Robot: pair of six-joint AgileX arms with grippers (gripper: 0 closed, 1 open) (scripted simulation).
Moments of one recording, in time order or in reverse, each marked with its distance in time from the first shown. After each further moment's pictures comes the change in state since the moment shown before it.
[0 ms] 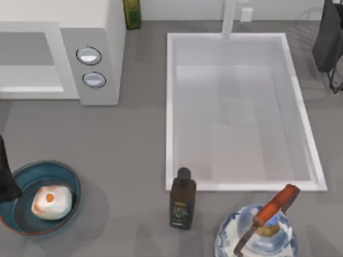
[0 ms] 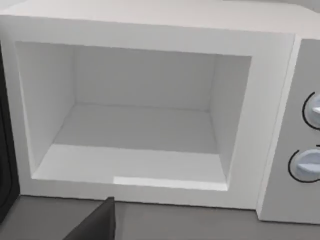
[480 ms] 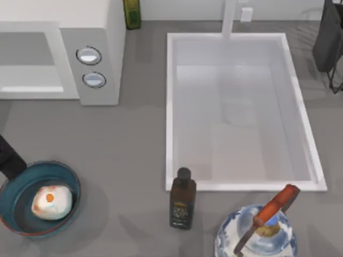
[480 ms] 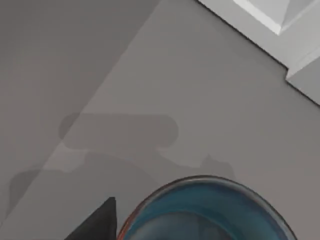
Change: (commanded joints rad) left arm -0.123 0.511 0.340 -0.424 -0.151 -0.621; right arm 0.000 0.000 0.000 0.000 0.000 0.000
